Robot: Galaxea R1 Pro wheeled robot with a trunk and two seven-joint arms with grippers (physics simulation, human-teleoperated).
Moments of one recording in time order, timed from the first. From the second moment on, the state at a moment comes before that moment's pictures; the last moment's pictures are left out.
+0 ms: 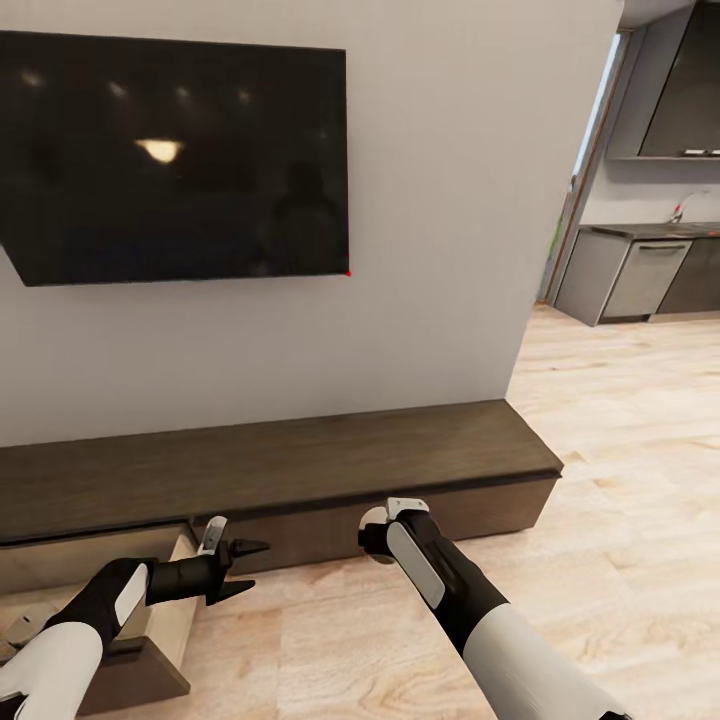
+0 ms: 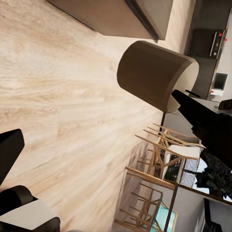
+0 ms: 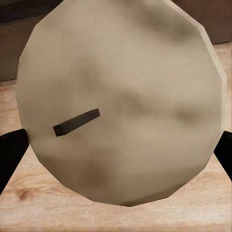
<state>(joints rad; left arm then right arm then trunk) -0.70 0.21 0.33 -0.39 0.11 0.99 -1.04 -0.69 0.17 0.46 -0.82 -0.68 0.69 -0.51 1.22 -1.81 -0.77</state>
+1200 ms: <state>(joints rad) -0.70 0.21 0.32 -0.43 0.10 0.99 -0.93 -0.68 0.17 0.46 -0.82 -0.69 0.69 -0.50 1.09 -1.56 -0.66</state>
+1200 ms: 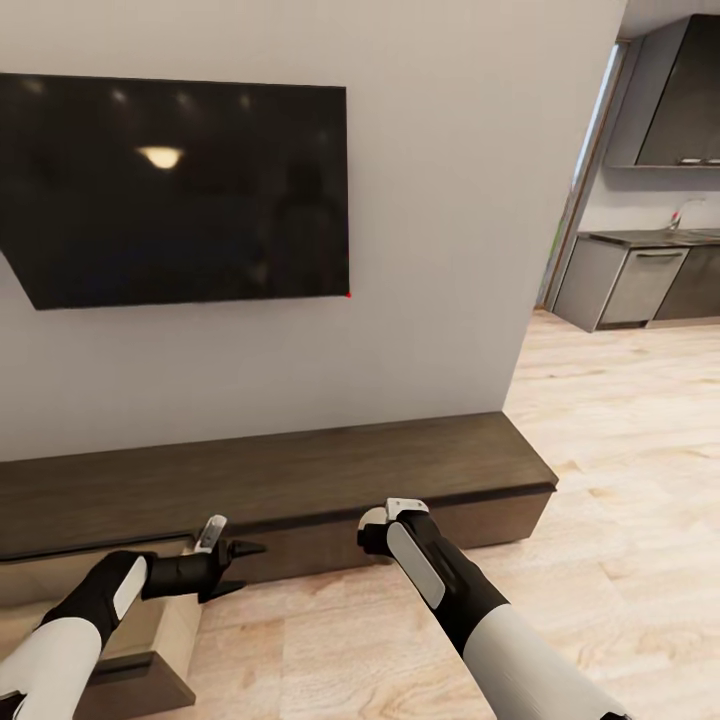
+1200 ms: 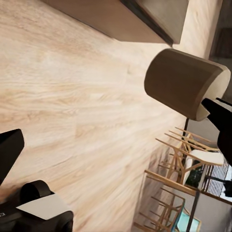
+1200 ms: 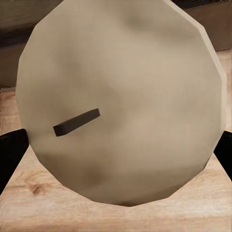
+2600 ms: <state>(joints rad) -0.70 0.25 0.33 -0.47 0.11 0.98 -0.88 -0.68 0.17 0.46 -0.82 -0.69 0.69 -0.49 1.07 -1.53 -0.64</state>
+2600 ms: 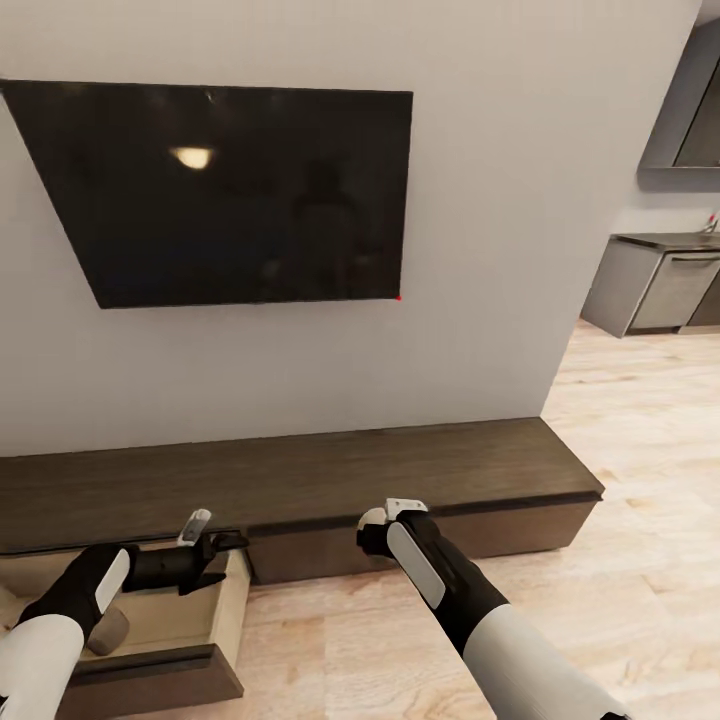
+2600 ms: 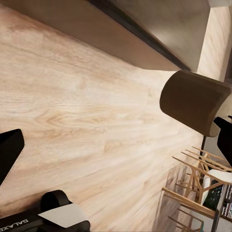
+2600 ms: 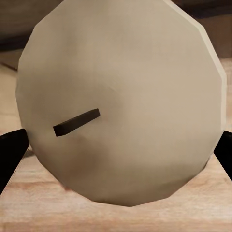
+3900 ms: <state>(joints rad) -0.70 0.25 0.33 -0.47 0.11 1.00 -0.88 -0.68 0.17 0.46 -0.82 -0.68 0.66 -0.50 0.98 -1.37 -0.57</state>
